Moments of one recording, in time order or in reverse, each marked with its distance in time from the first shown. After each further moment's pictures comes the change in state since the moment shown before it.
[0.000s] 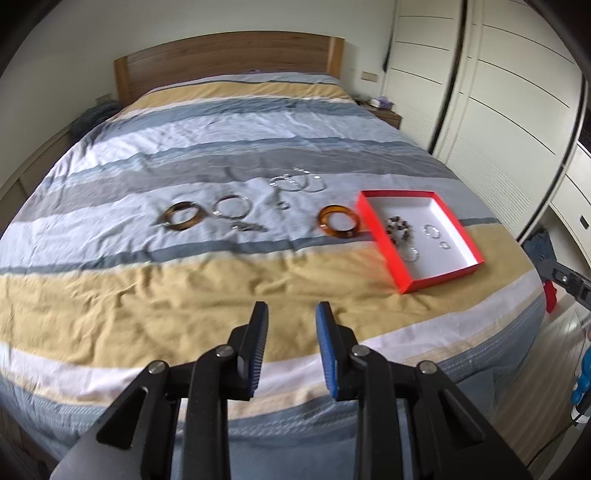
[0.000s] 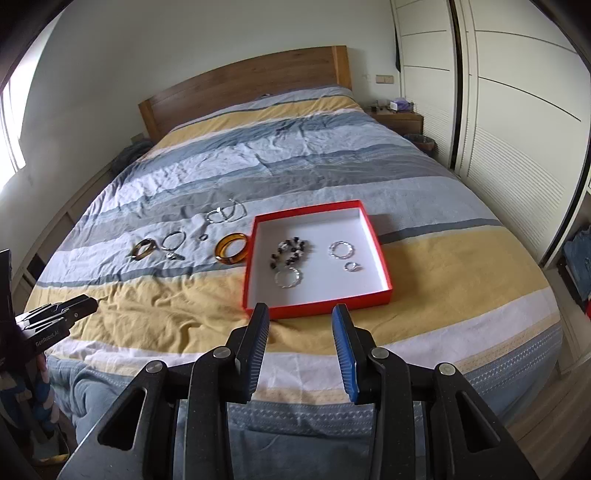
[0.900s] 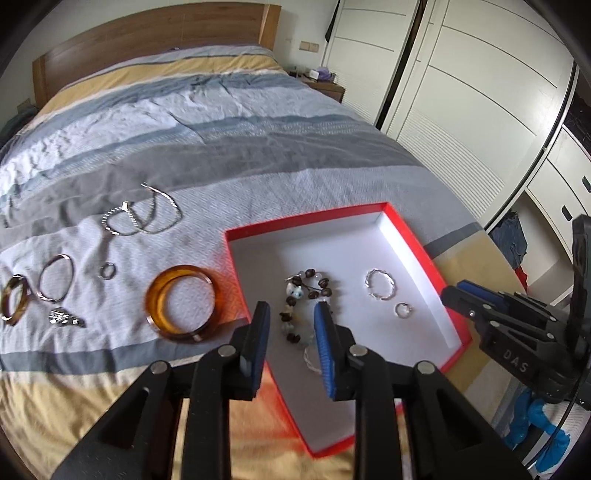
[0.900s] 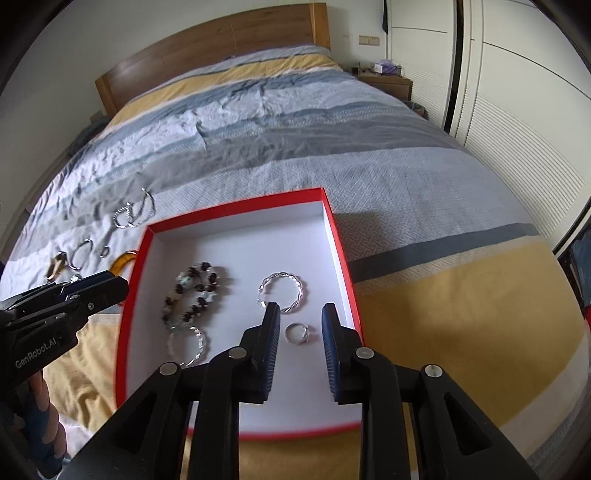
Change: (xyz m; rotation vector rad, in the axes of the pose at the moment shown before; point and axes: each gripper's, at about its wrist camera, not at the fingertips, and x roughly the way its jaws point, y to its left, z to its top) left arm 0.192 -0.156 0.115 0.107 0.089 -0.221; right arm 0.191 -0.070 0.070 0.032 0.131 -0.095
